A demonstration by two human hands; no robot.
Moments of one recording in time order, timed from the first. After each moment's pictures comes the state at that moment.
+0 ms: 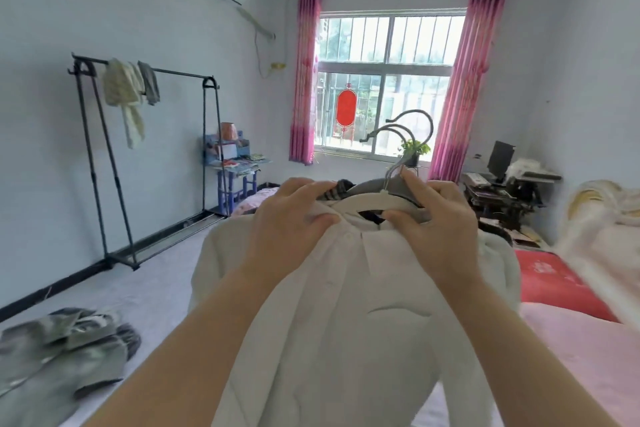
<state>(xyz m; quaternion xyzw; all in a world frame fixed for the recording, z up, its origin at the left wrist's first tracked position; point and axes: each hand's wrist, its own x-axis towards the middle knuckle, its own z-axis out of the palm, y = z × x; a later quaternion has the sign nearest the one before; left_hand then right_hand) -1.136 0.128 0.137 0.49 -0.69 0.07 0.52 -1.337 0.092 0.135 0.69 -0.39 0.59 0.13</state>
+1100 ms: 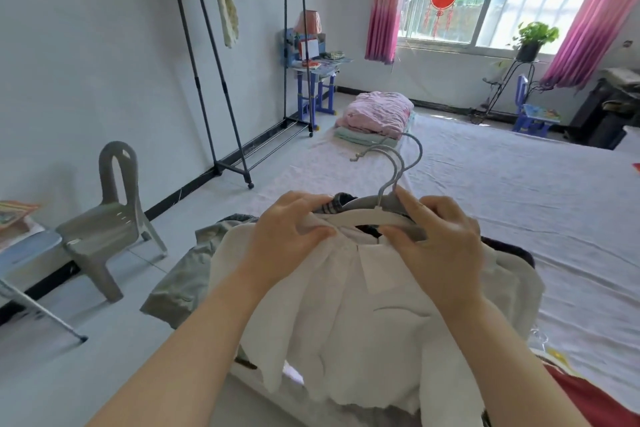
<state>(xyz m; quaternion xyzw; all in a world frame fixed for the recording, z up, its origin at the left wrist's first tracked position) -0.581 0.170 -0.020 0.58 -0.67 -0.08 0.46 -0.786 0.139 -0.024 0.73 -0.47 0.50 0.07</state>
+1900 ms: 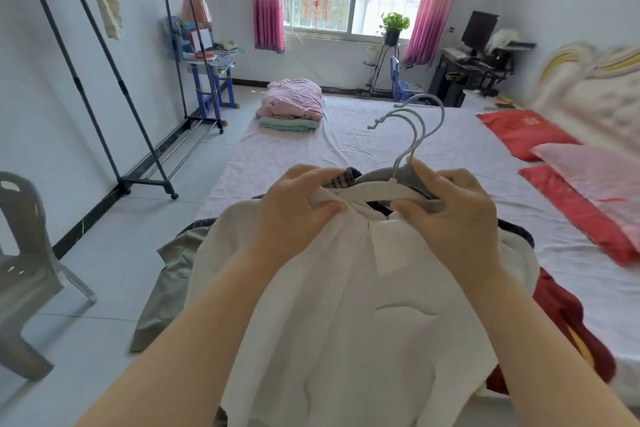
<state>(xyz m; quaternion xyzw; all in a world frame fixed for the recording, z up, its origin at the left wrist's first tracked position) -0.427 0.228 -0.003 0.40 -0.75 -0.18 0.49 -0.628 0.282 0.006 0.62 -0.60 0.49 0.10</state>
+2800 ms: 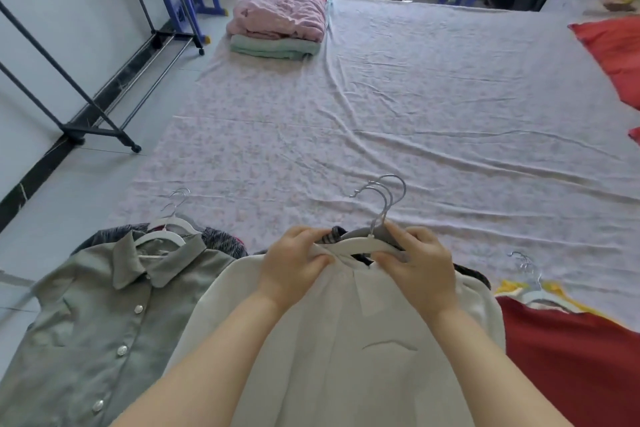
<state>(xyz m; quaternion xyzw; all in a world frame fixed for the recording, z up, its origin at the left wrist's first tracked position) -0.618 -0.130 -0.270 0.57 -0.73 -0.28 0.26 -0.822 -0.100 -0.280 0.61 -0.69 0.36 -0.11</state>
